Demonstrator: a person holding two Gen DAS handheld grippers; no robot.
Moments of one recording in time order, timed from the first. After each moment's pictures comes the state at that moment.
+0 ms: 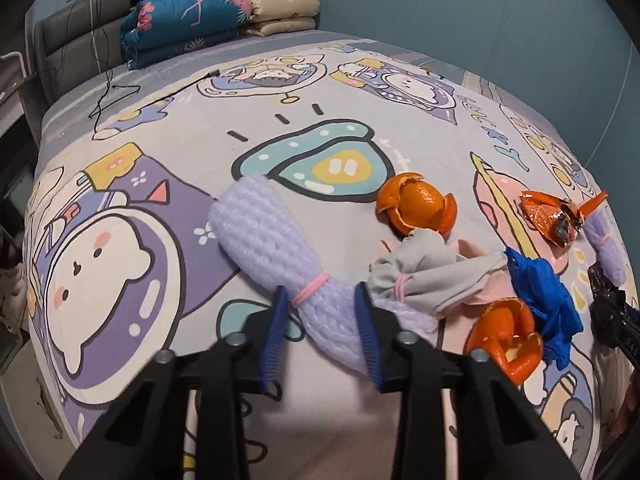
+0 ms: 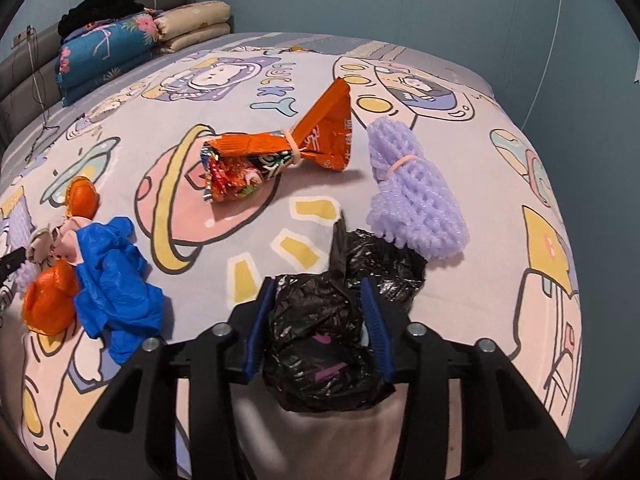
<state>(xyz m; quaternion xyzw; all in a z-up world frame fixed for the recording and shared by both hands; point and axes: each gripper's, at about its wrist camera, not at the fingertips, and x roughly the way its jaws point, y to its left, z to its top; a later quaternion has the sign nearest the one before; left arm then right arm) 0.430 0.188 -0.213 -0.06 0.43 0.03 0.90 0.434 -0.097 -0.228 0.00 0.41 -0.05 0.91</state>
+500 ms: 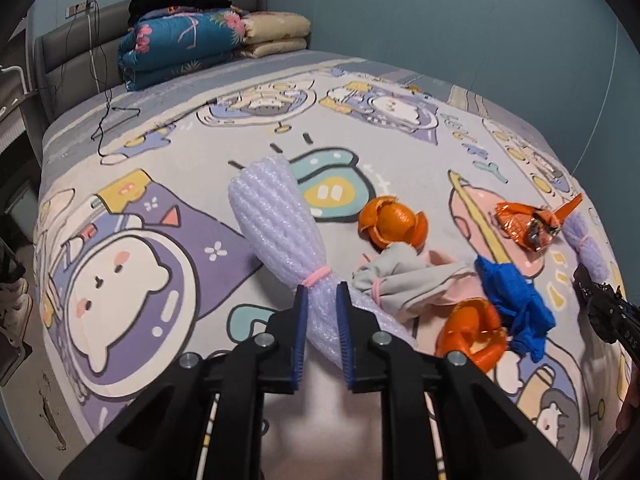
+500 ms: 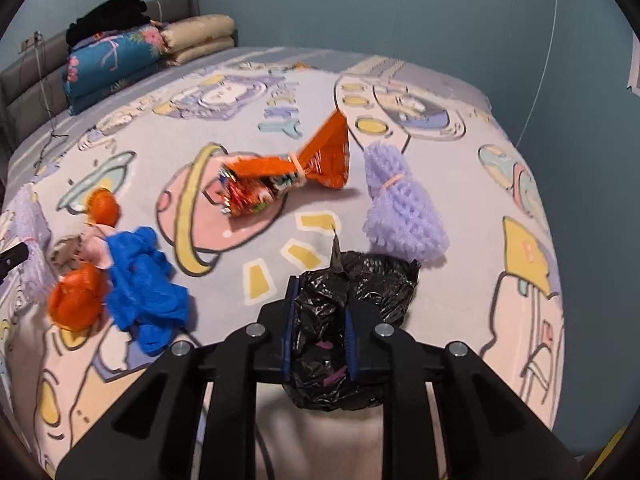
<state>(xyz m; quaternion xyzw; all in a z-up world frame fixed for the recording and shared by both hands) 0.405 0.185 -0.181 -0.05 0.40 0.02 0.92 0.407 -0.093 -0.199 0.00 0.38 -0.04 0.92</state>
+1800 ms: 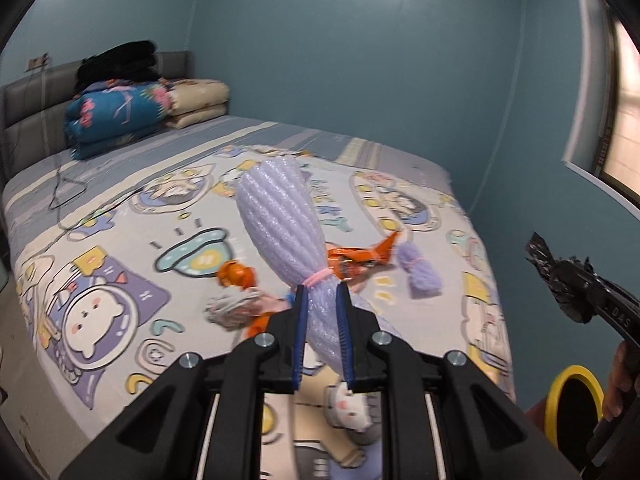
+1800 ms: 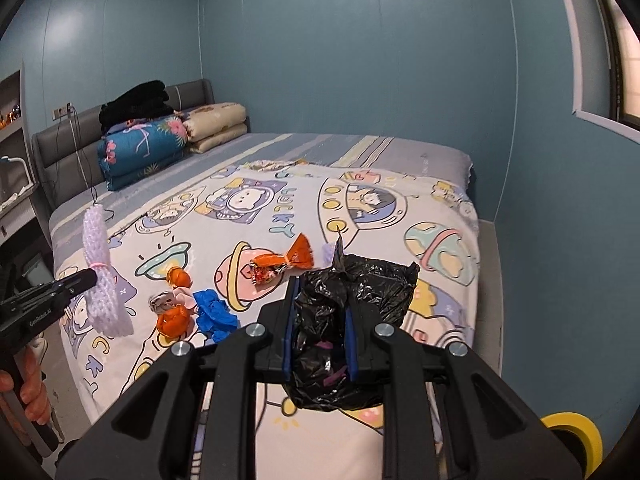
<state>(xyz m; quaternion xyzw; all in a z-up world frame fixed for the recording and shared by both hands) 0.273 0.069 -0.046 -0.04 0.29 -0.12 0.95 0.239 -0.161 -0.041 0.04 0.26 -0.02 0.97</state>
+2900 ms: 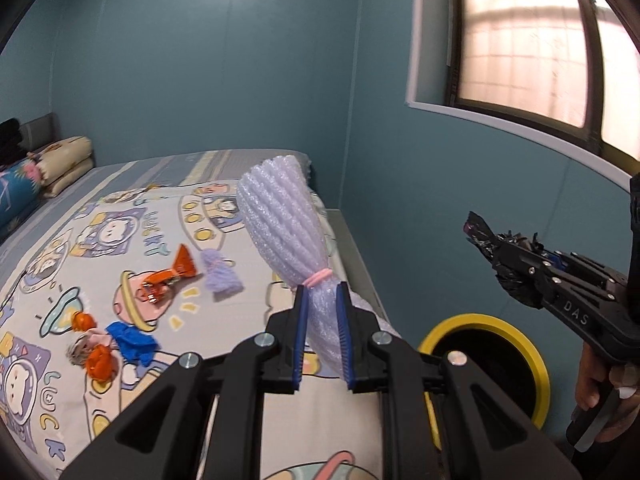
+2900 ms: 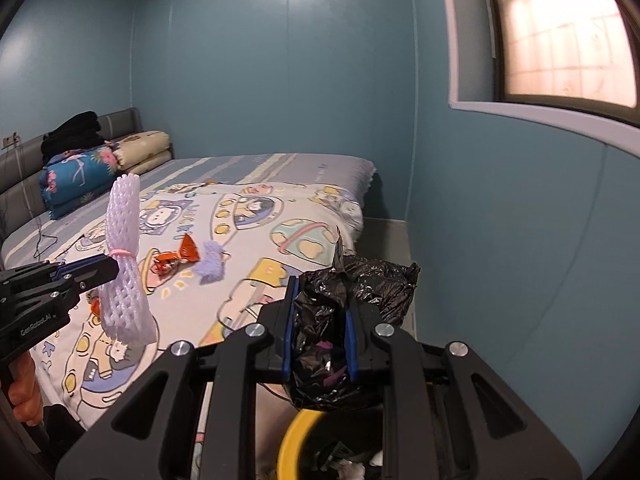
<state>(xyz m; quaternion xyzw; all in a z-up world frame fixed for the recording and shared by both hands) 0.174 -0.138 -0.020 0.06 0.26 -0.33 0.91 0.081 -0.288 -0.037 0.06 0.23 -0.16 0.96</state>
